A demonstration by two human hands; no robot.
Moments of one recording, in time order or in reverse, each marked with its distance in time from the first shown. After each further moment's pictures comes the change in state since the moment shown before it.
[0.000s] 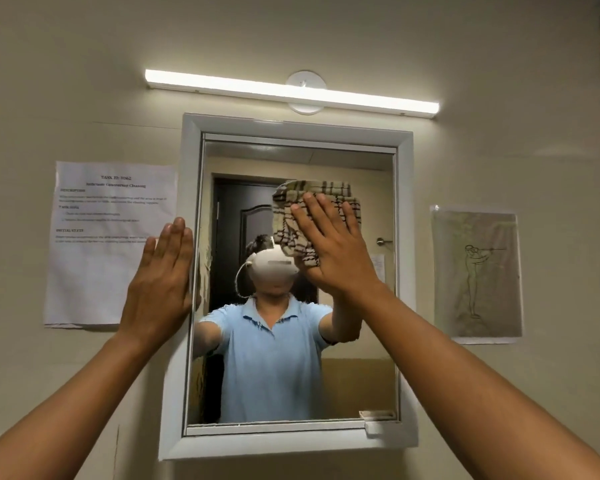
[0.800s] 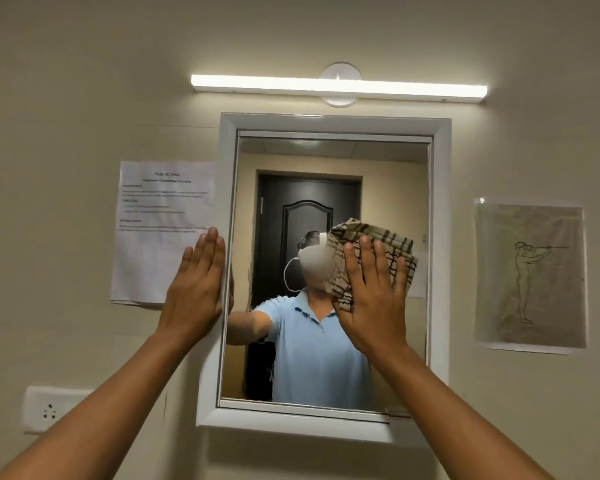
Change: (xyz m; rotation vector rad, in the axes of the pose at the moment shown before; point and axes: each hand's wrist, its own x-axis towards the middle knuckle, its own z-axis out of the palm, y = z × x) left_hand -0.025 0.023 -0.008 0.030 -0.149 -0.099; right_hand -0.092 -0.032 0.009 0.126 0.021 0.275
